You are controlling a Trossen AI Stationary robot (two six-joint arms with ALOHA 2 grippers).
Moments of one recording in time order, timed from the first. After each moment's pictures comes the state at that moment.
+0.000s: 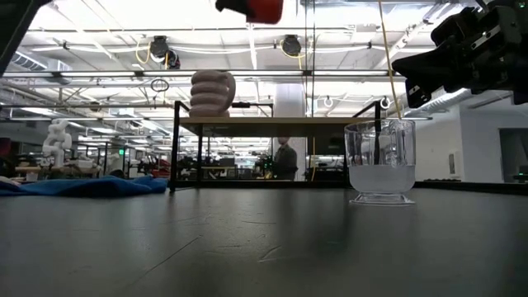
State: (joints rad) left arm 0.53 1.83 2.33 -0.91 -0.09 0.98; right arm -0.23 0.49 0.01 0.53 -0.34 0.17
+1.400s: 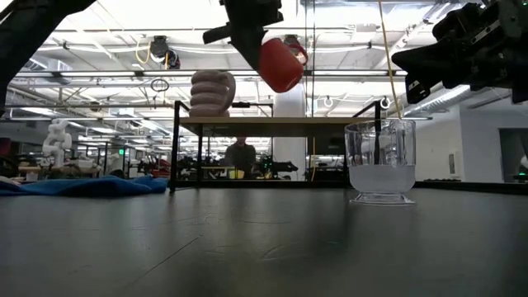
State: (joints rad) left arm 0.26 2.05 2.34 -1.36 -0.37 1.22; right arm -0.23 0.50 0.01 0.58 -0.34 0.17
